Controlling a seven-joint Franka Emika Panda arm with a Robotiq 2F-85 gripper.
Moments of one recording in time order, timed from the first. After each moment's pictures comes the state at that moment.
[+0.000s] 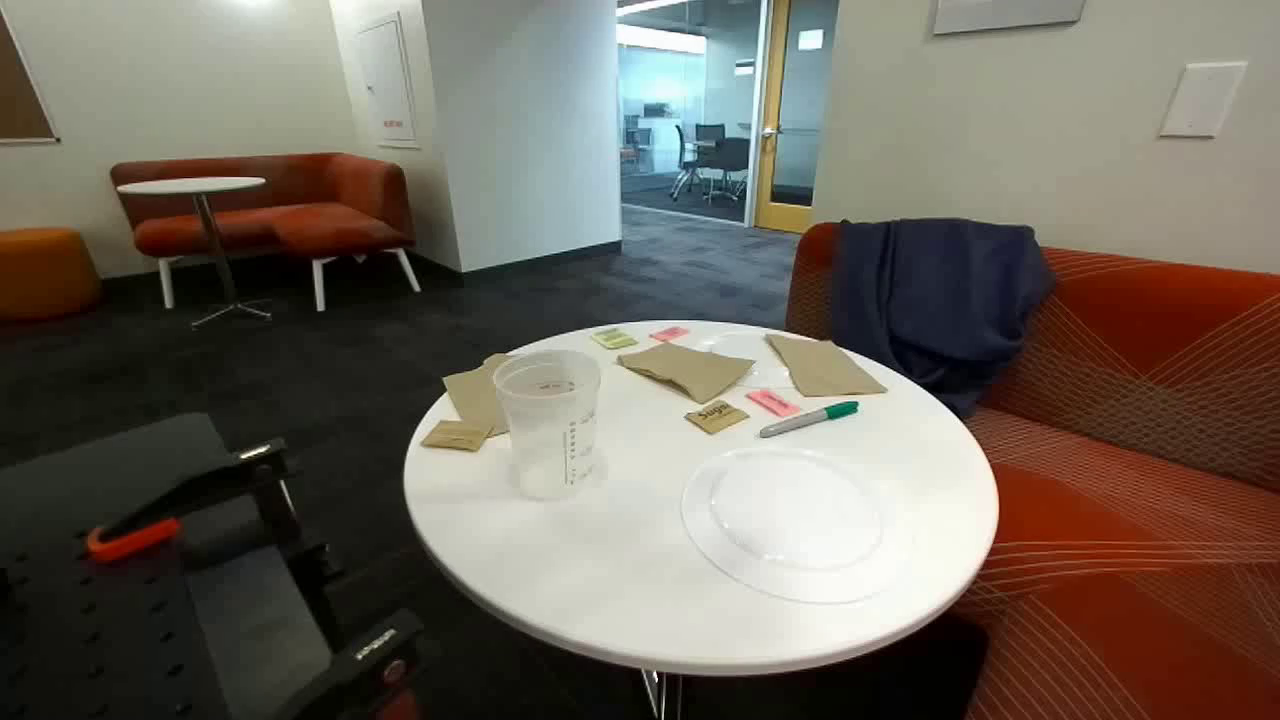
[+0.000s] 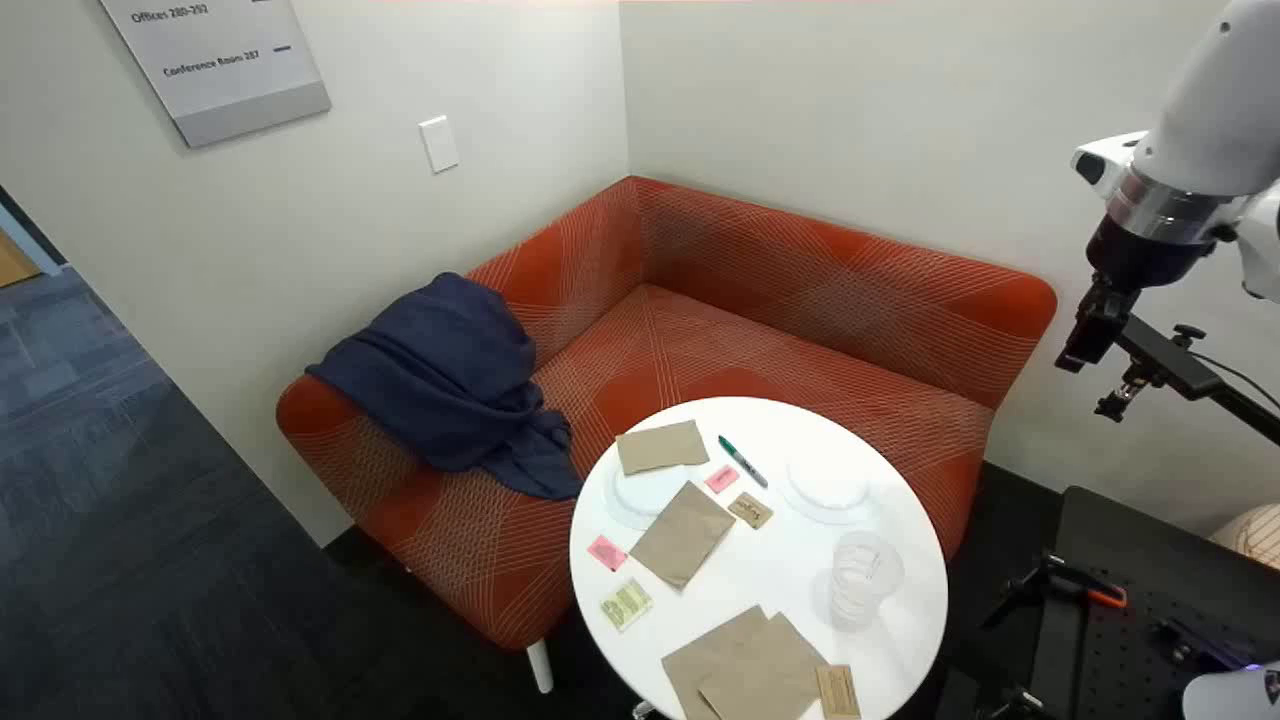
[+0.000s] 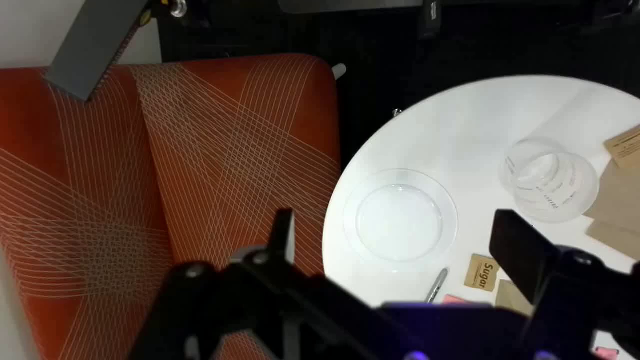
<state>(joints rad) -0.17 -0.70 -0.08 -2.59 -0.29 1.92 -0.10</state>
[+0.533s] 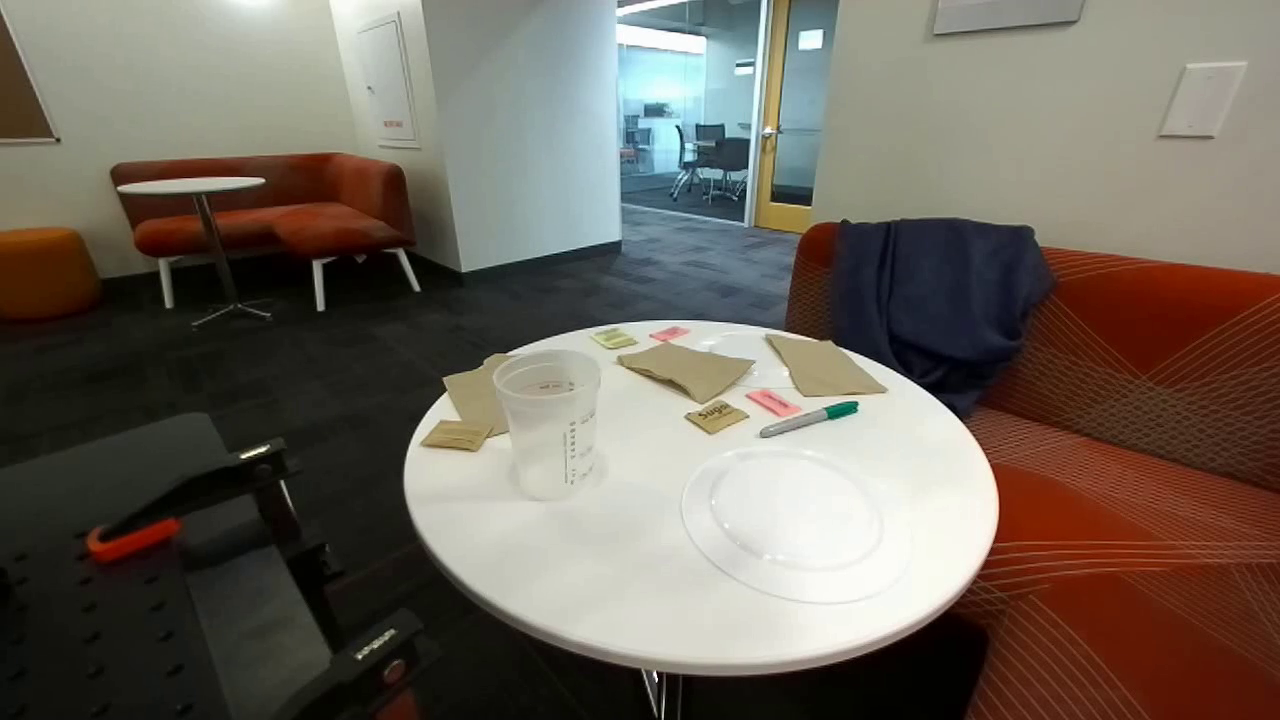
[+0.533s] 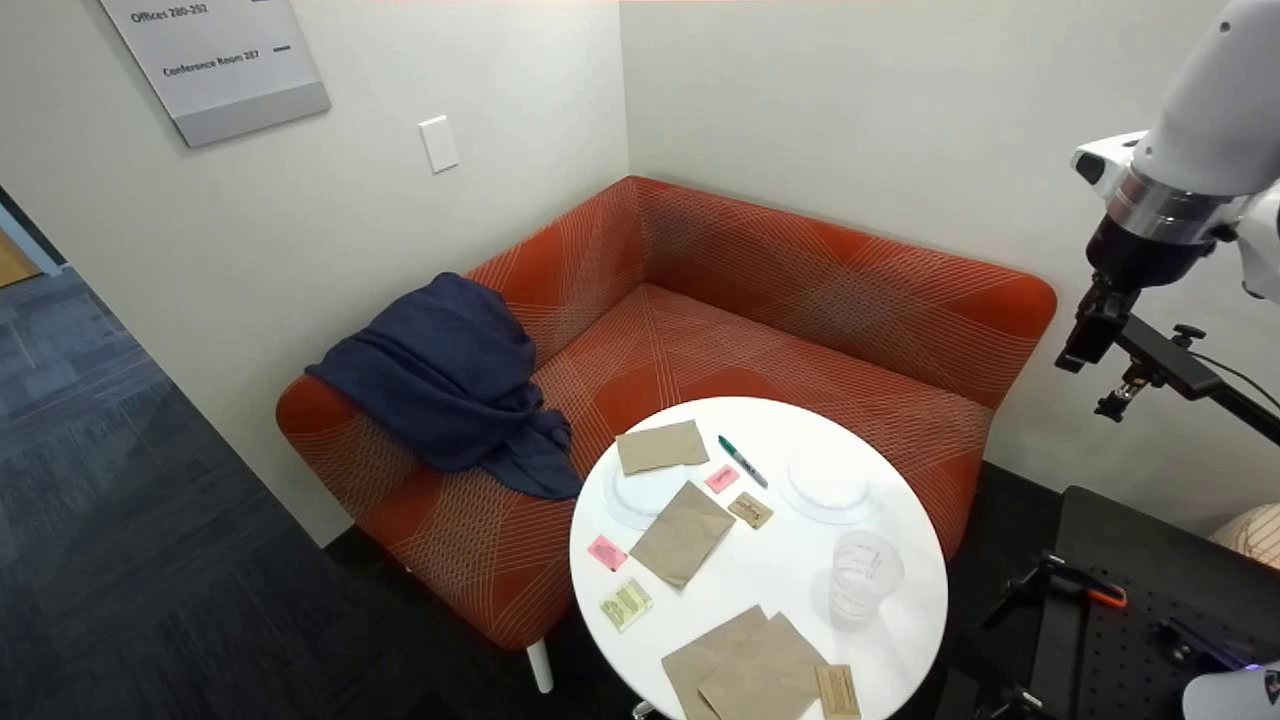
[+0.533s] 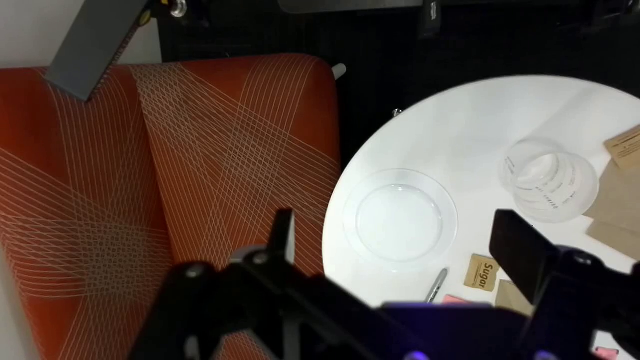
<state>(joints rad) -0.16 -0.70 -0.08 -2.59 -0.29 1.92 -0.10</state>
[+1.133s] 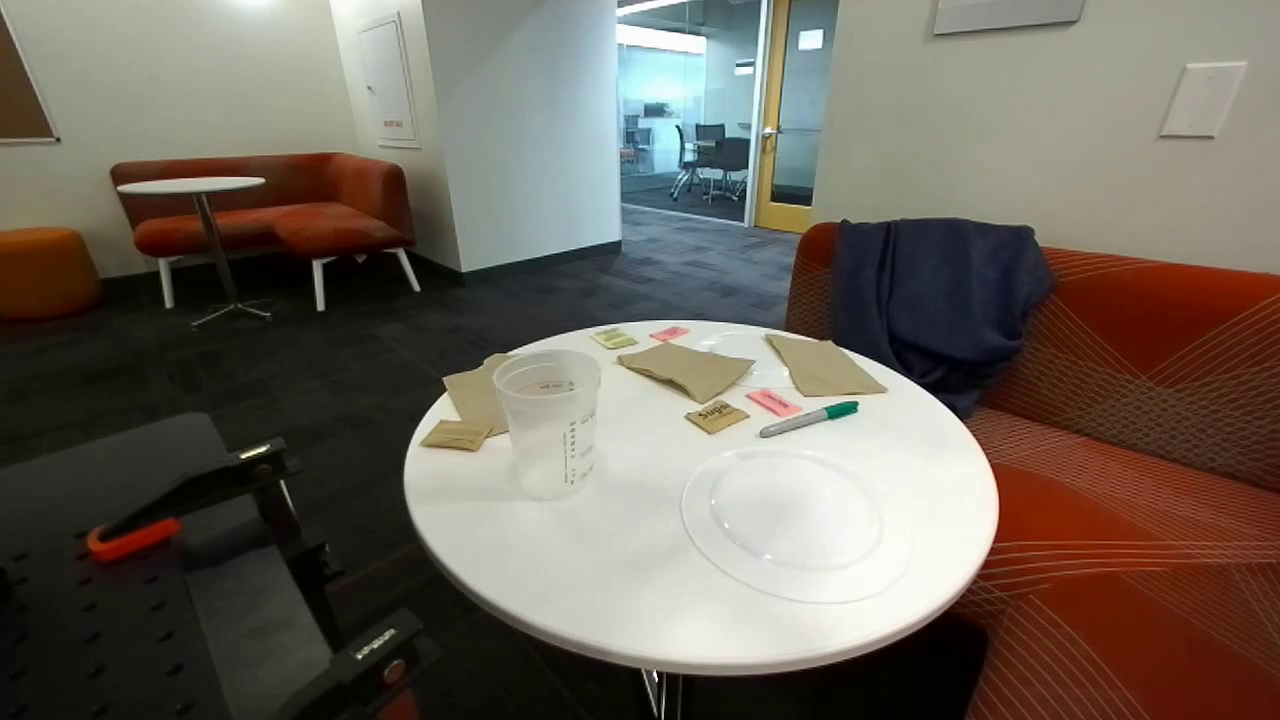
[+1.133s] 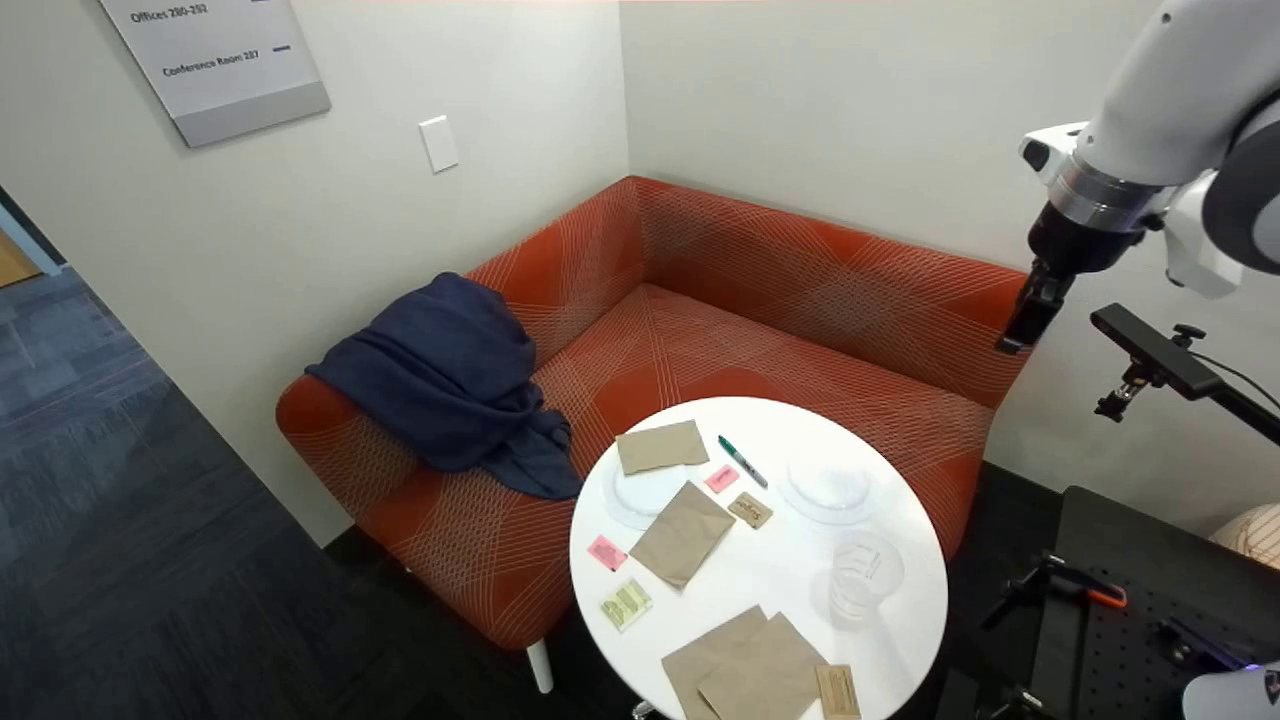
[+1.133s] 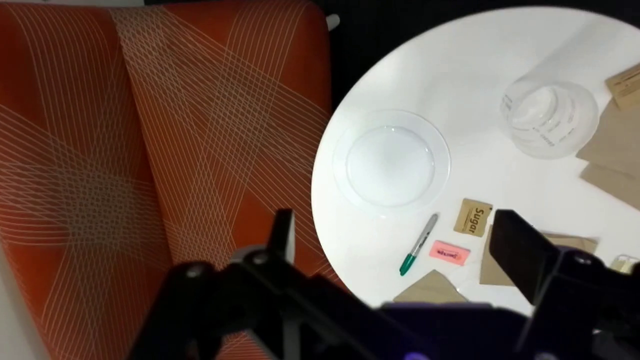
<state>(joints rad) -0.14 -0.56 -0.08 -2.51 -0.27 2.05 -0.09</state>
